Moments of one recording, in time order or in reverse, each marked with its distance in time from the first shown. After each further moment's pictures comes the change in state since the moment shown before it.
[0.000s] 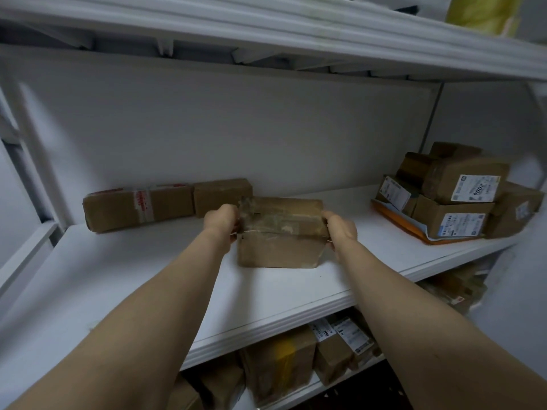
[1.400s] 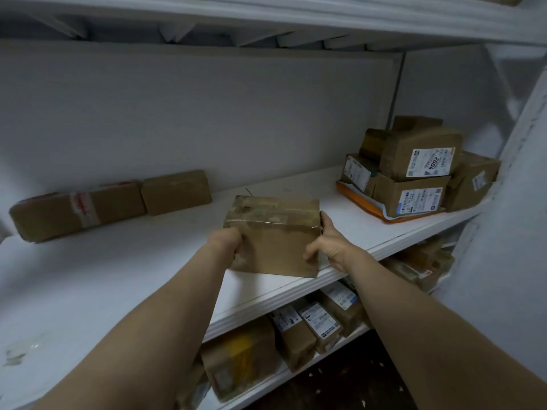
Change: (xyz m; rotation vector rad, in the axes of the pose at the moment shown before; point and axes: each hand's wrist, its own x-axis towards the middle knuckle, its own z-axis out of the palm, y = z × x) left_hand -0.011 -0.064 0.110 0.351 -0.031 -0.119; right_hand 0.052 0.047 -0.107 -0.120 -0.425 -0.031
